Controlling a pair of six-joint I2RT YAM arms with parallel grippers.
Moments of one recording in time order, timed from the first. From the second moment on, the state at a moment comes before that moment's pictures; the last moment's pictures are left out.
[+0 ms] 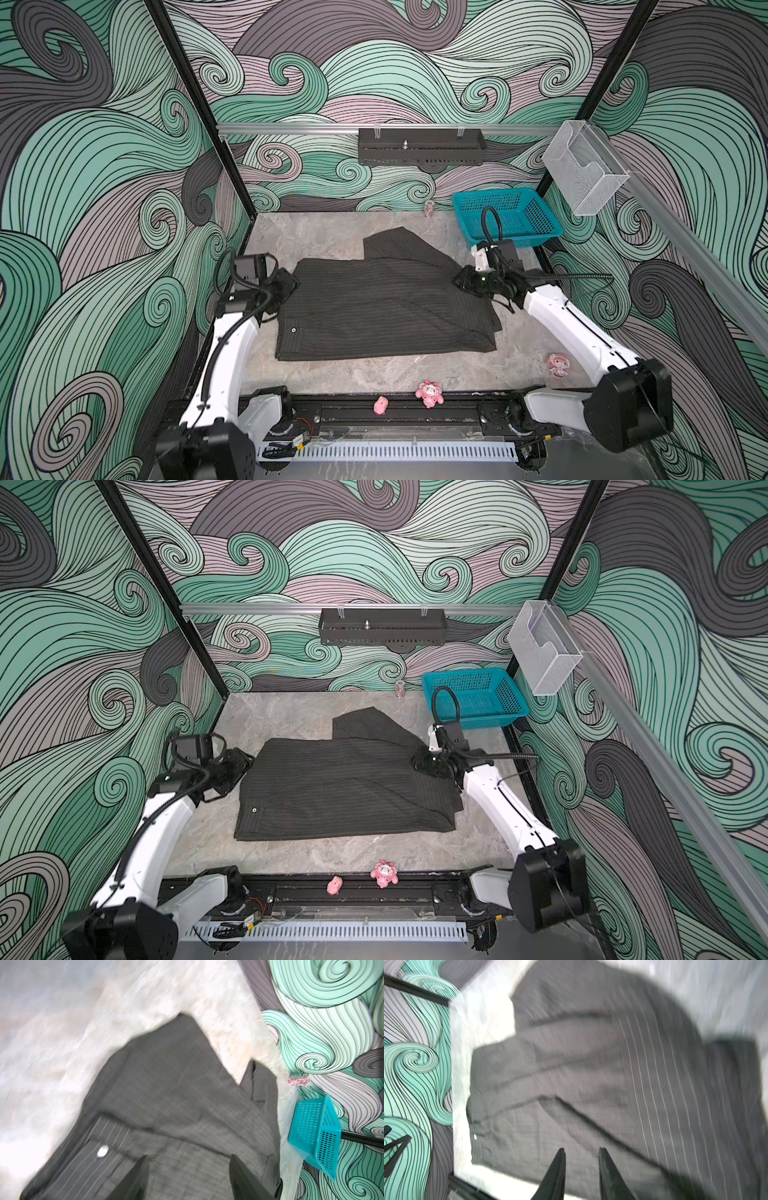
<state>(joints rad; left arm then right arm) 0.13 1.14 0.98 -0.70 0.20 -0.73 0.27 1.36 1.09 -0.62 -0.24 0.48</state>
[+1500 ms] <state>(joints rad) 0.11 2.48 2.22 -1.23 0.11 -0.19 0.20 2.12 1.81 -0.66 -0.26 0.30</state>
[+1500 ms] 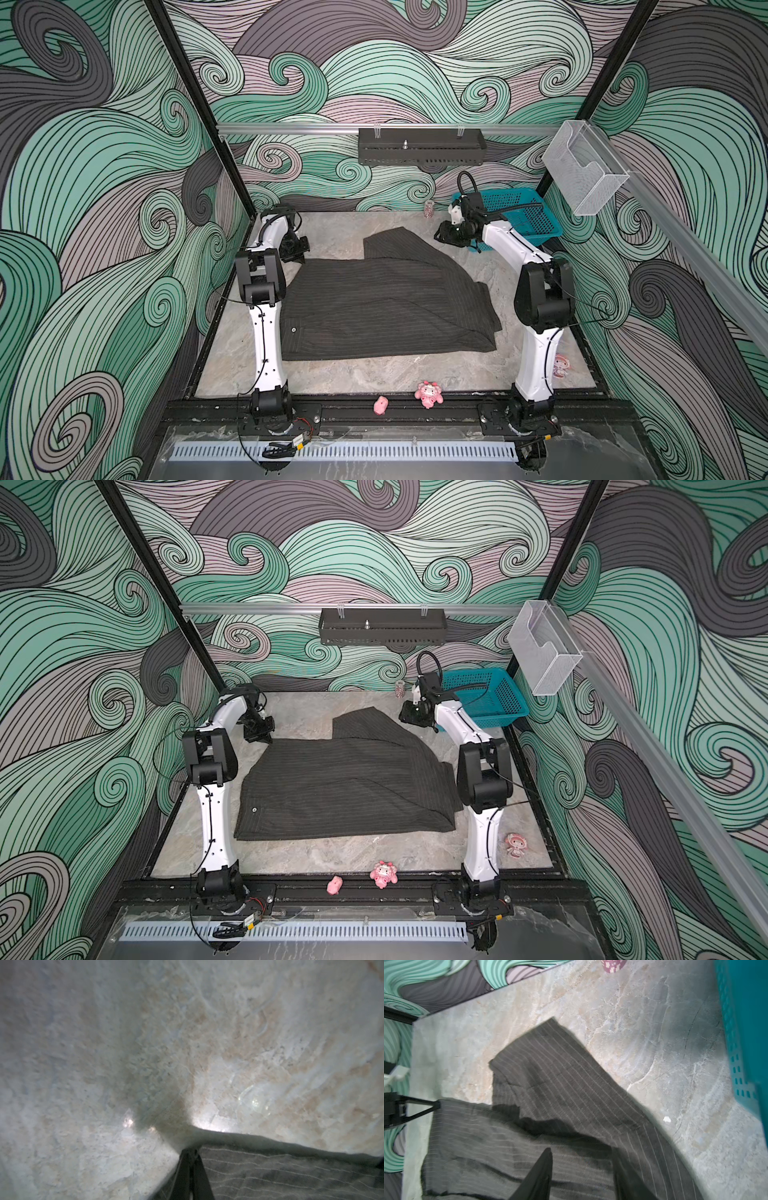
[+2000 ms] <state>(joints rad) 0.11 2.43 2.19 -1.22 0.07 -0.18 0.24 2.44 2.19 -0.80 -0.11 0.15</state>
